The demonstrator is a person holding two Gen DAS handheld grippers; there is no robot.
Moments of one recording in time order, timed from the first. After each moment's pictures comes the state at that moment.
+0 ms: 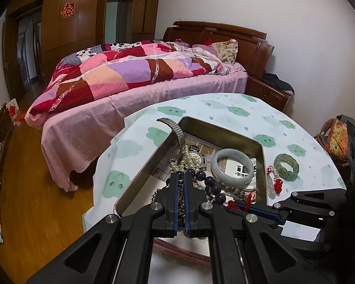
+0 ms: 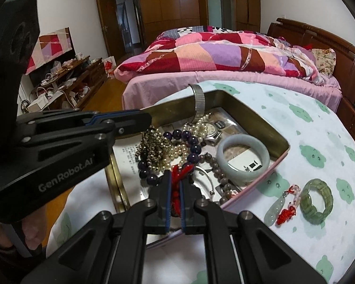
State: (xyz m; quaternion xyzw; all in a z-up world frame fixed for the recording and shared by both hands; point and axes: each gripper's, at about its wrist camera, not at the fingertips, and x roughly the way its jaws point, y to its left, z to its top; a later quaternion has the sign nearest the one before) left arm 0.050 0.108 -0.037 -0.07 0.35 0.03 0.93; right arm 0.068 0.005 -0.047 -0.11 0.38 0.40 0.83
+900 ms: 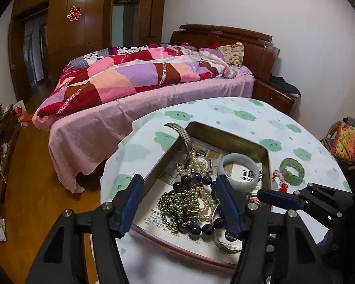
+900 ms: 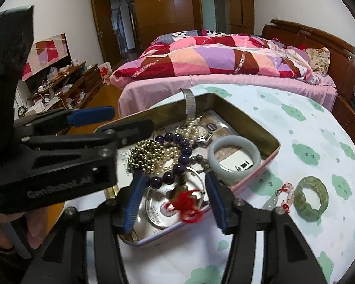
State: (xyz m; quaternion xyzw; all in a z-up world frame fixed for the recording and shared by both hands) left arm 0.048 0.110 -0.033 -0.07 0.34 0.05 0.94; right arm 0.071 -0.006 -0.047 -0.10 0.36 0.39 0.84
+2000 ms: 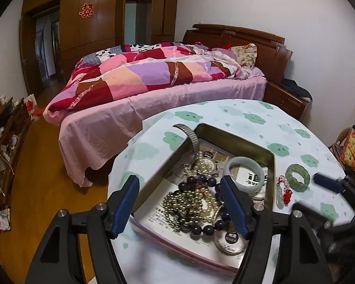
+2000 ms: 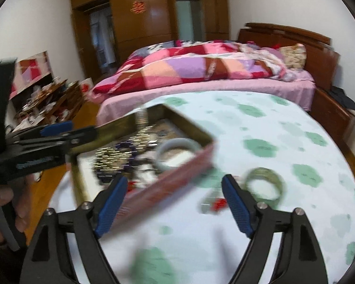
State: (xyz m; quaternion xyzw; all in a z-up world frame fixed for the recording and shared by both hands) left arm 0.047 0.103 -0.027 -0.07 0.34 0.10 0.93; right arm 0.092 -0.080 -0.036 -0.06 0.35 0.32 0.88
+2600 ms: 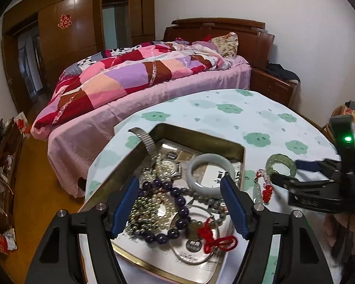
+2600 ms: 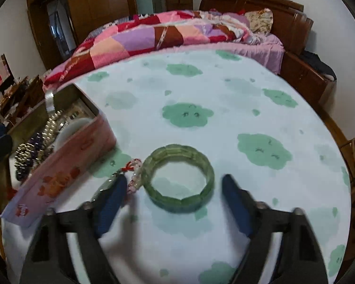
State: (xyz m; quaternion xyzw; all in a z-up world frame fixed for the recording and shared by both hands) left arm 0.071 0.050 -0.028 -0.02 0.36 0.06 0.93; right arm 0.168 -0.124 -0.083 -0.07 0.45 0.23 0.86
